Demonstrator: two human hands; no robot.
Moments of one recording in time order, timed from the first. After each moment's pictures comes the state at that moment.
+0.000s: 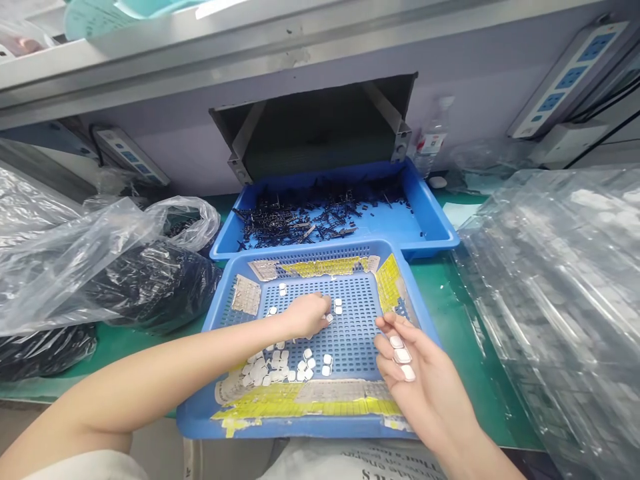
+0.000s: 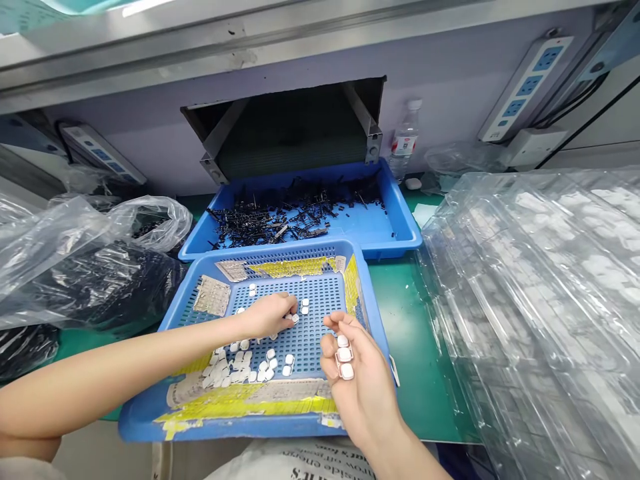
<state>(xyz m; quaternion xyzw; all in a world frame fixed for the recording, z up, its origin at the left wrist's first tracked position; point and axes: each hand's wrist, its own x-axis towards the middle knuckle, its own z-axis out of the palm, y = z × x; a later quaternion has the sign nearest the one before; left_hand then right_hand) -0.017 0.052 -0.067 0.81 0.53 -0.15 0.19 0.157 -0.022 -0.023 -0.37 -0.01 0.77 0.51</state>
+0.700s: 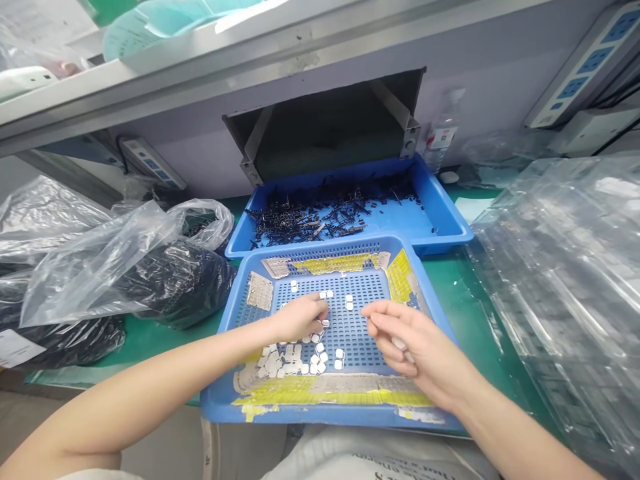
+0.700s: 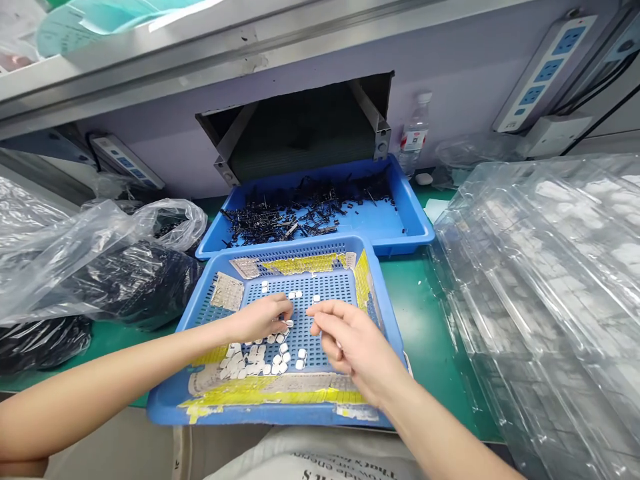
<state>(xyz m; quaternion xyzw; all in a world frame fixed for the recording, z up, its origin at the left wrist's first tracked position) -0.047 0.031 -0.049 0.83 0.49 -0.16 0.21 0.154 -0.003 -0.012 -0.41 -0.33 0.78 0.33</state>
